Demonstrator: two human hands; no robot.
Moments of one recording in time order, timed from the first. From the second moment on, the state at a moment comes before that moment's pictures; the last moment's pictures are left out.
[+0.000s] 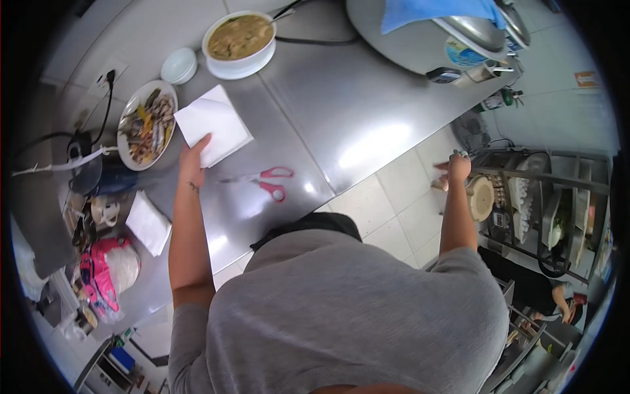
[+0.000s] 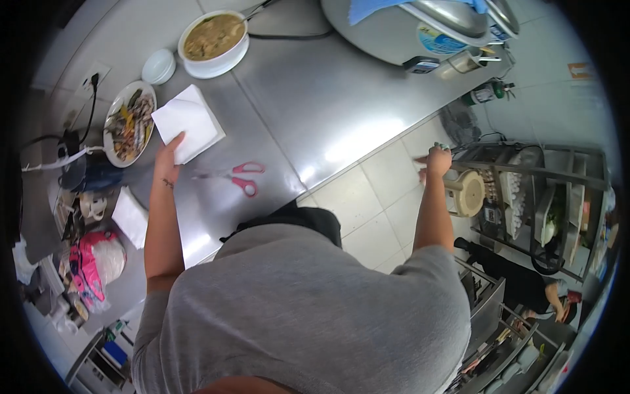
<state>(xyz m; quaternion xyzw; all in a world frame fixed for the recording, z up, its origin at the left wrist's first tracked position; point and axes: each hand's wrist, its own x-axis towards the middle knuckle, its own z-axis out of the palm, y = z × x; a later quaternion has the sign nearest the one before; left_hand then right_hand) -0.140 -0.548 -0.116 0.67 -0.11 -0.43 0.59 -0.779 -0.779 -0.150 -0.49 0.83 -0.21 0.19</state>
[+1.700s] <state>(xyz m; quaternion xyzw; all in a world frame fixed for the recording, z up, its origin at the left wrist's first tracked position) -0.037 -0.243 -0.157 0.90 -0.41 -0.02 0.16 -0.456 -0.648 -0.175 -0.89 0.43 -0.13 -0.01</state>
